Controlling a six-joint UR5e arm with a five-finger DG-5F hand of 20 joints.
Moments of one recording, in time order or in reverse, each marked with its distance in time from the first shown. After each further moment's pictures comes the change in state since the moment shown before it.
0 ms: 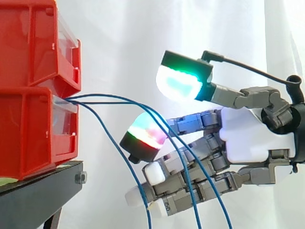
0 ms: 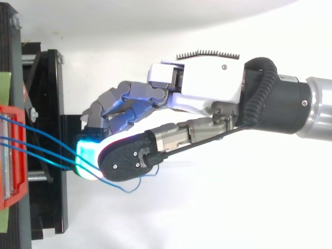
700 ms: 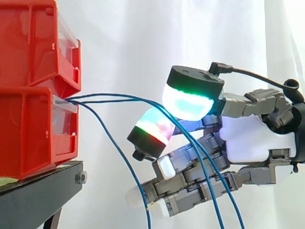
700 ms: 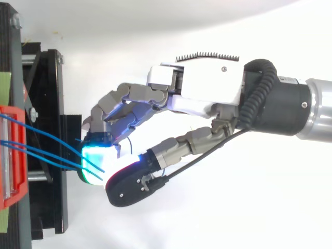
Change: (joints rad) arm 0.003 0.000 0.000 0.000 0.000 0.002
